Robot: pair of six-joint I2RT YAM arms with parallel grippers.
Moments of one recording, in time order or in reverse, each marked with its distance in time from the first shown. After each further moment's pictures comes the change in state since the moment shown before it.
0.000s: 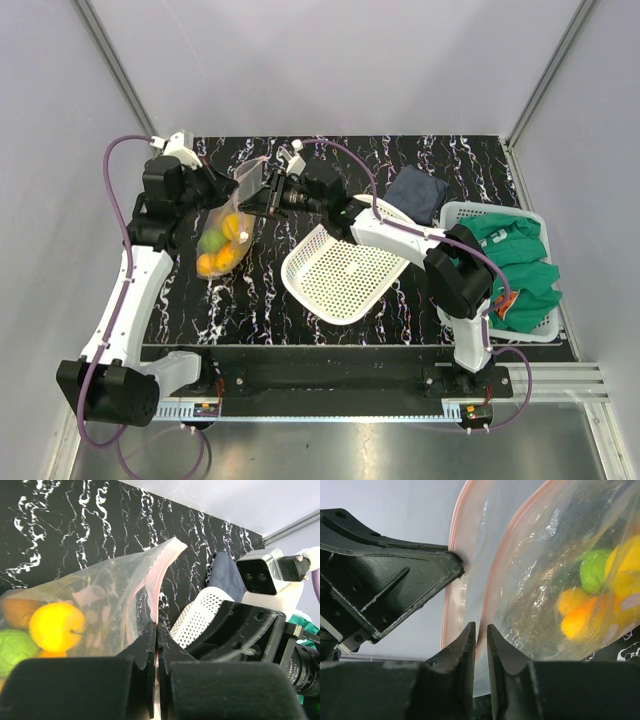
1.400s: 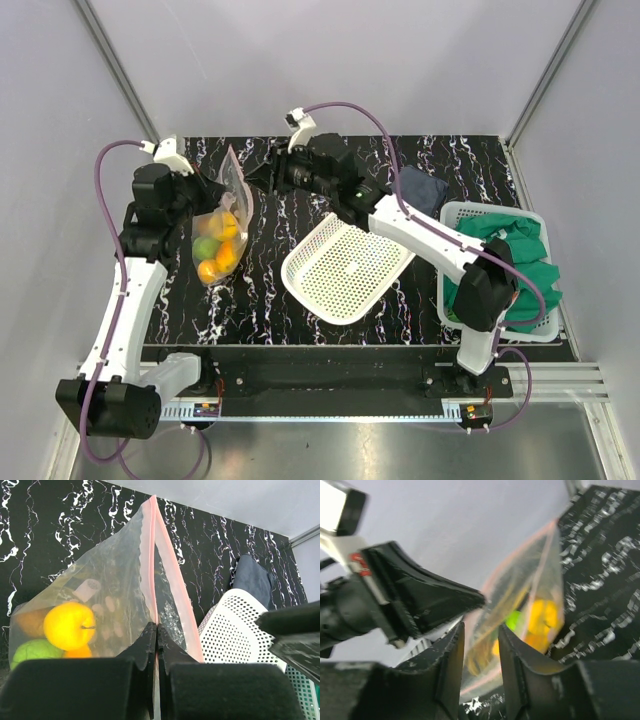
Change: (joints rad) left arm 0.042 -0.069 -0.027 -0.034 -0.032 0.111; right arm 0.015 -0.155 0.148 -0.322 0.257 -0.511
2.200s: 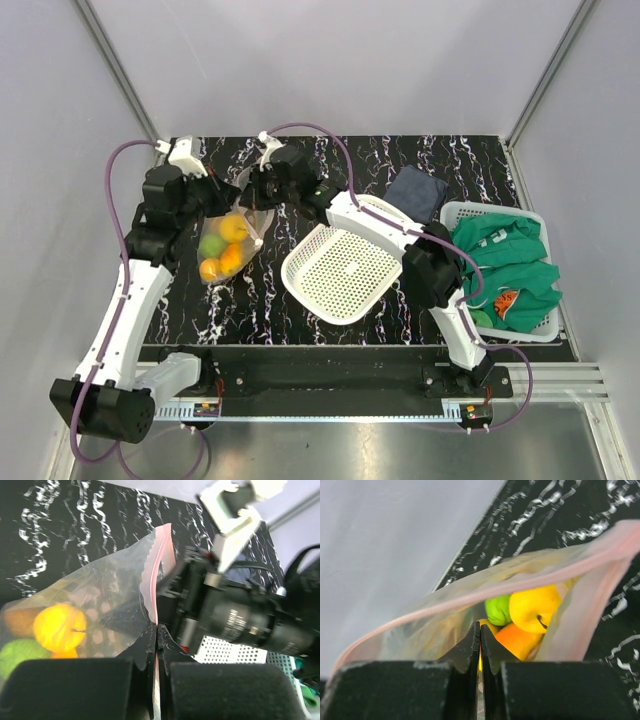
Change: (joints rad) left arm -0.085 -0.016 0.000 0.000 0.021 -0.016; right arm 0.025 0.373 0.317 -0.179 -0.053 0.027
